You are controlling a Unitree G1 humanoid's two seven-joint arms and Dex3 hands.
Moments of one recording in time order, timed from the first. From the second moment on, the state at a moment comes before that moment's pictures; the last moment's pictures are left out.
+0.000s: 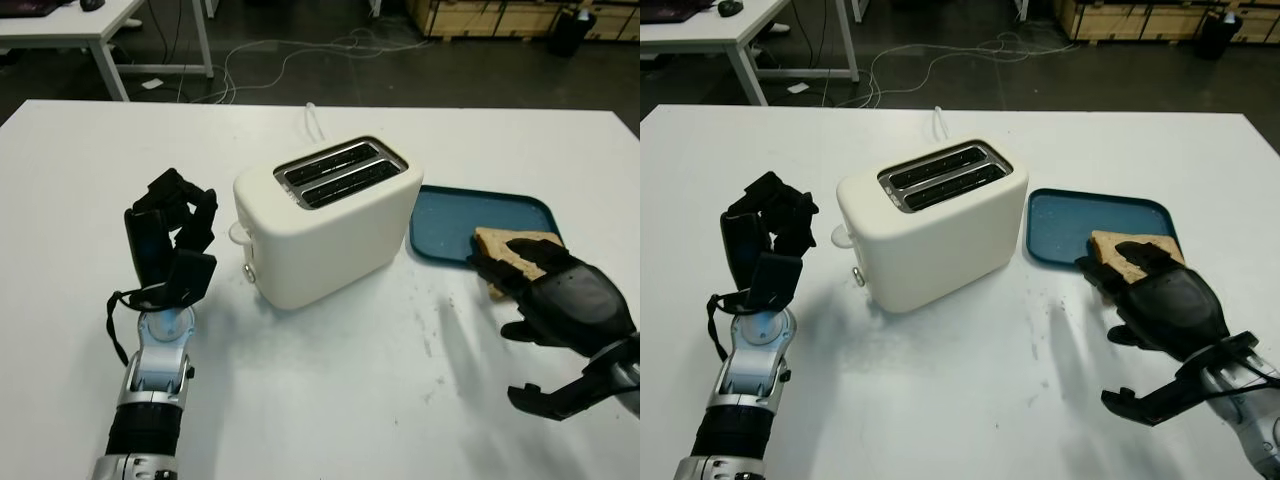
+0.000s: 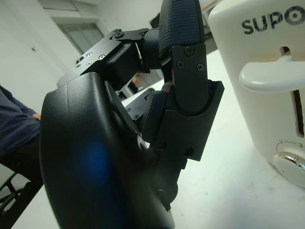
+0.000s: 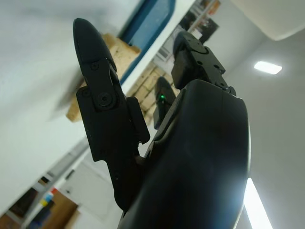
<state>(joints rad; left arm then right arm) -0.23 0.10 0.11 0.22 0.25 -0.40 0.37 0.16 -0.80 -0.07 -0.12 -1.15 -0.26 0.00</state>
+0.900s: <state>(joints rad) -0.23 0.11 0.11 0.22 0.24 -0.40 0.35 0.02 -0.81 0.10 0.24 -1.19 -0.01 -0.16</state>
